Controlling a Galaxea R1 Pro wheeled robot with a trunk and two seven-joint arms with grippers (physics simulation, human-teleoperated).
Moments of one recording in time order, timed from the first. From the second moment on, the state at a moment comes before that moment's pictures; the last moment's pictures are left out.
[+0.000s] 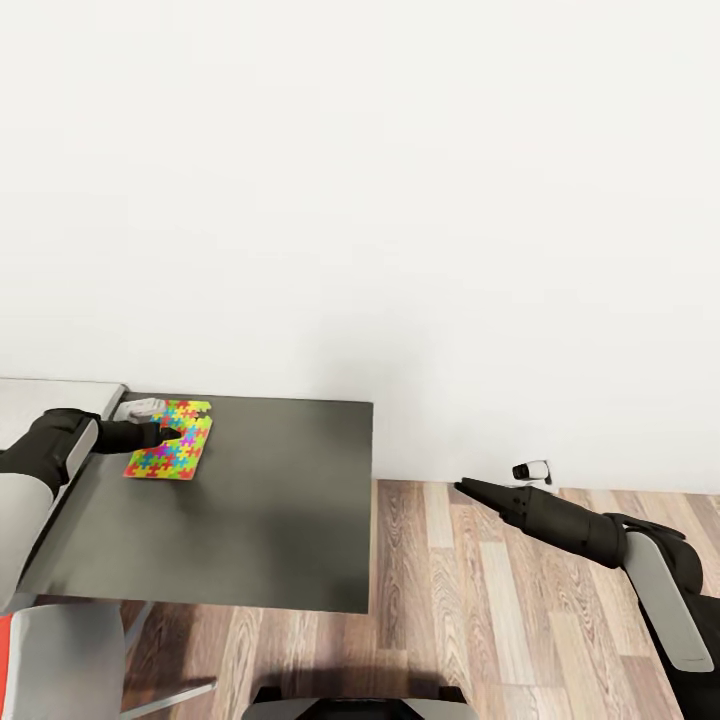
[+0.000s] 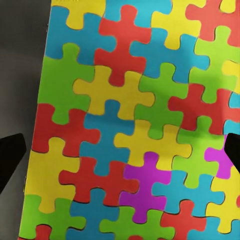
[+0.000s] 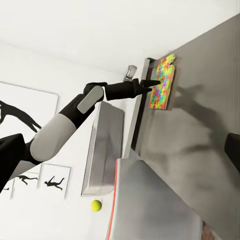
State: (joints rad) left arm -1.14 0.42 0.06 -0.43 0.00 0.67 -0.42; right arm -0.35 -0.25 -0.13 -1.58 -0.81 1.04 0.94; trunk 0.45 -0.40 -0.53
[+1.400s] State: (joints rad) left arm -1.14 0.41 0.06 -0.44 0.00 0.67 -0.41; right arm -0.35 -0.24 -0.13 -1.58 -0.81 1.04 0.94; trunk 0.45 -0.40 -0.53
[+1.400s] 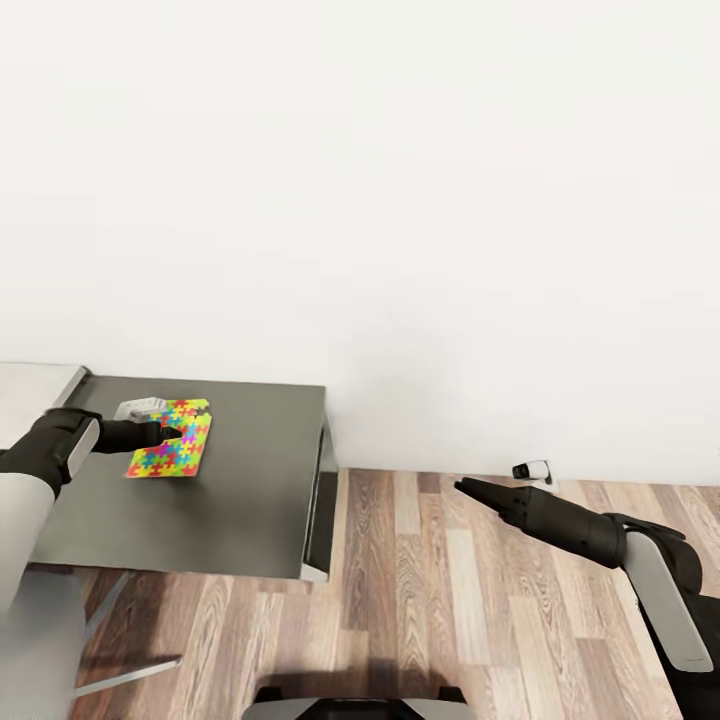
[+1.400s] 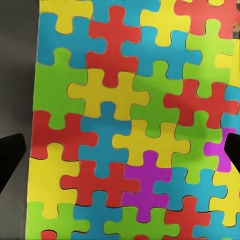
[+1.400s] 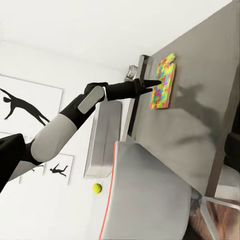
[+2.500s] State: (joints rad) left arm -1.14 0.41 0.06 -0.44 0.01 0.67 -0.41; right arm -0.35 -0.24 -0.13 -1.58 -0.81 1.04 0.94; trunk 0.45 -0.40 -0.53
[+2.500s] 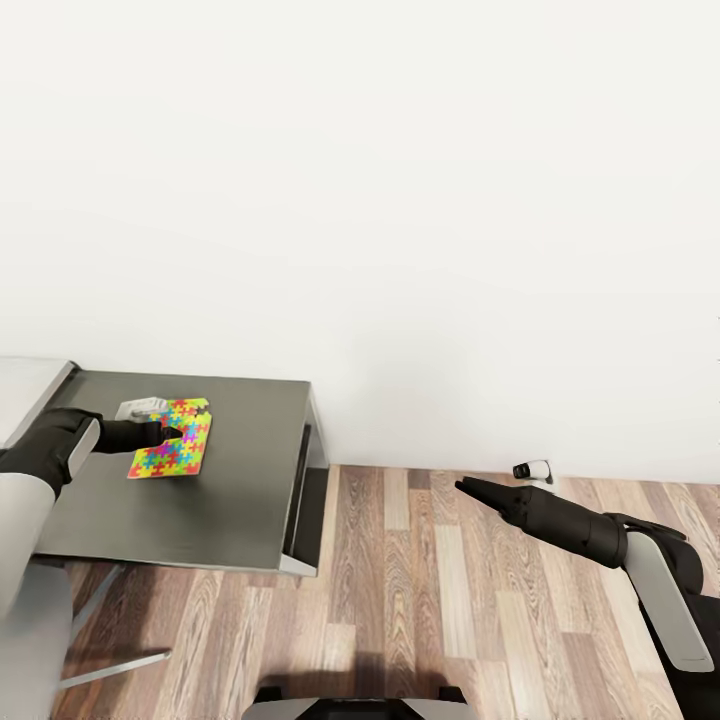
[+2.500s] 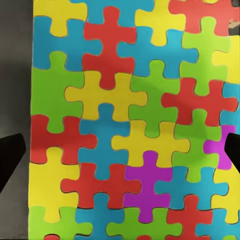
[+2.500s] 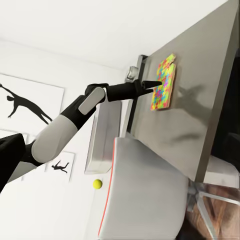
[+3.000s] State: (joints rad) left arm -1.14 0.41 0.06 -0.44 0.01 0.67 -0.41; right arm -0.35 -0.24 -0.13 -1.58 -0.81 1.04 0.94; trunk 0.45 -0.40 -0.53
